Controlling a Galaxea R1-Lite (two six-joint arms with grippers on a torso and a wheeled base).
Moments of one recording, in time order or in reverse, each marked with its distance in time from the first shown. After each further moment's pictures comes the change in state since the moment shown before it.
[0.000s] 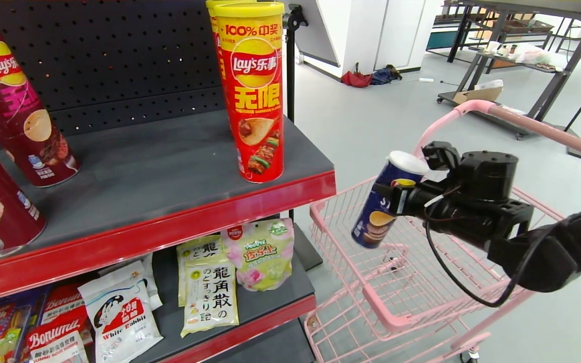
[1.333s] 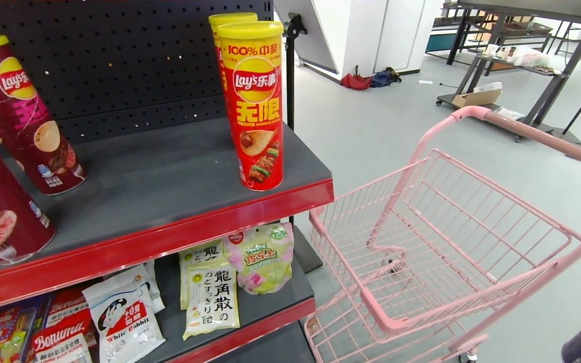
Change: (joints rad) left arm 0.002 0.114 -0.088 -0.054 -0.027 0.081; right arm -0.124 -1.280 0.254 1.097 -0.196 -0.232
